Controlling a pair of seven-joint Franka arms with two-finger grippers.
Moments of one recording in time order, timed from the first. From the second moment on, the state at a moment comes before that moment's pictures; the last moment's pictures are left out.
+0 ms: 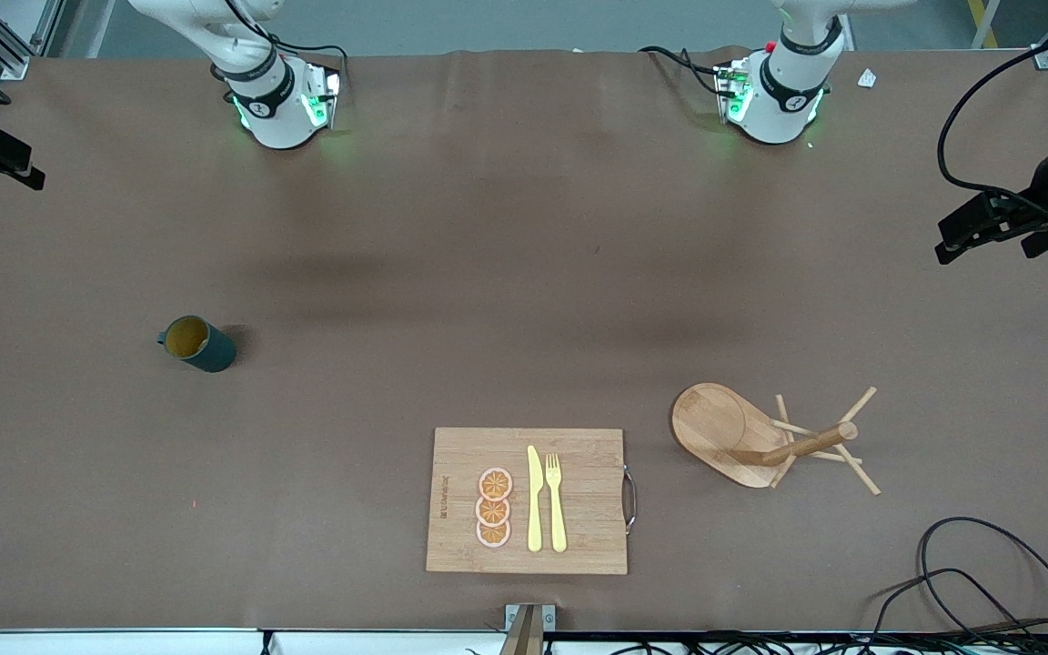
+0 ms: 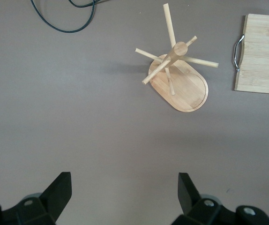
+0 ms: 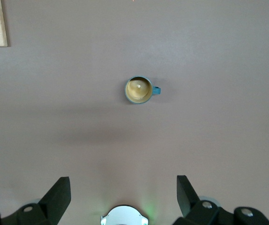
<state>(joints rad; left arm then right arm) 0.00 0.06 -0.08 -1.44 0.01 1.54 -0.14 -0.06 -0.11 -0.06 -1.60 0.00 1.40 -0.11</state>
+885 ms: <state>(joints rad) 0.00 0.06 -0.08 -1.44 0.01 1.54 -0.14 -0.06 -0.10 -0.07 -1.59 0.01 1.39 -0.05</state>
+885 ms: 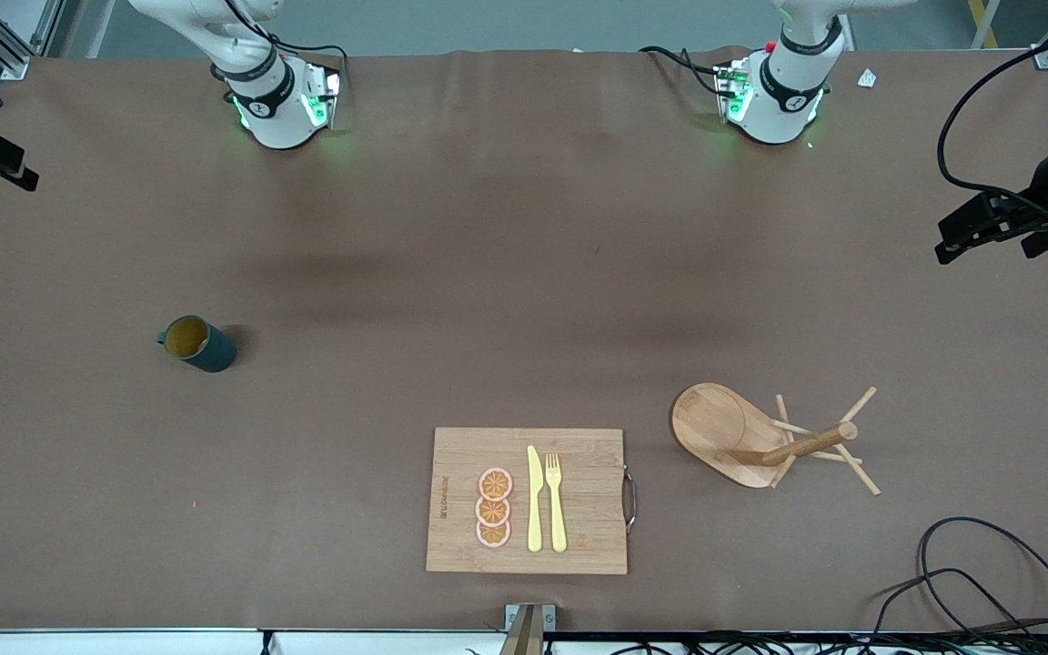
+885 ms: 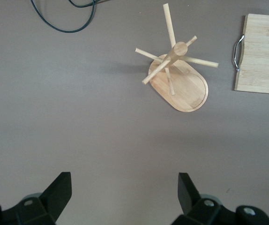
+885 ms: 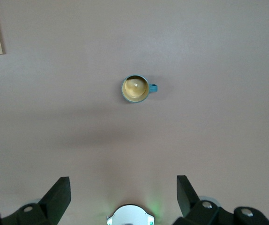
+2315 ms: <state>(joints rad) 0.00 0.06 -0.08 -1.44 0.01 1.54 -0.14 -0.15 0.33 -0.07 -2.03 0.07 2.25 -0.78</state>
